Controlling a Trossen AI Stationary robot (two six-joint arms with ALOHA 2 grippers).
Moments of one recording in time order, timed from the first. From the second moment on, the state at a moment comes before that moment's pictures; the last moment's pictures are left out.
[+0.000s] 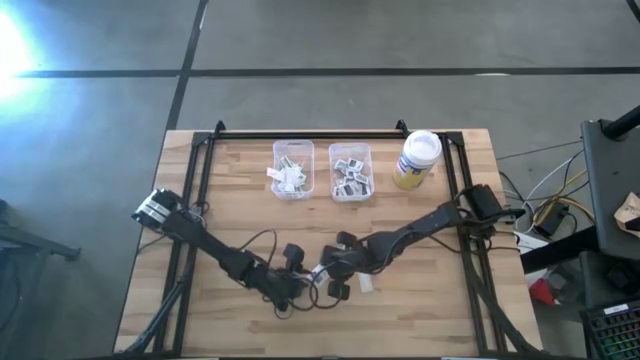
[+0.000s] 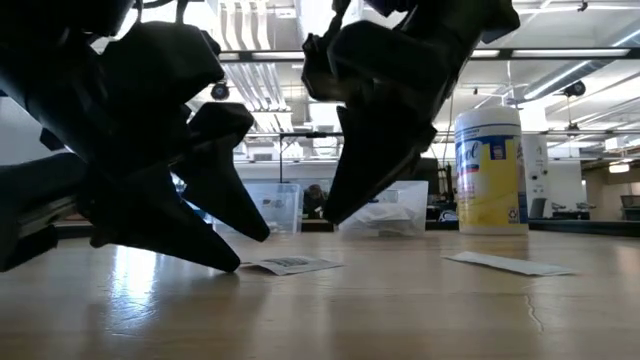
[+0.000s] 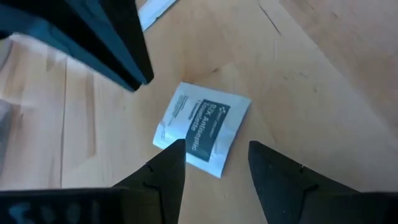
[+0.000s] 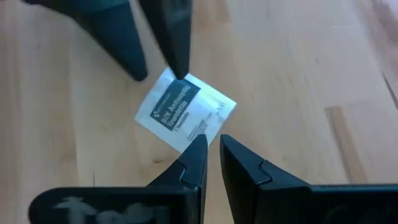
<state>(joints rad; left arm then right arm) -0.54 1.82 0.80 0.25 -0.46 0.14 0.32 1.98 1.27 -0.29 0.15 0.53</state>
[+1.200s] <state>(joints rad) -0.52 1.83 0.80 0.26 -0.55 0.19 0.31 2.05 1.25 -0.19 0.13 0.63</state>
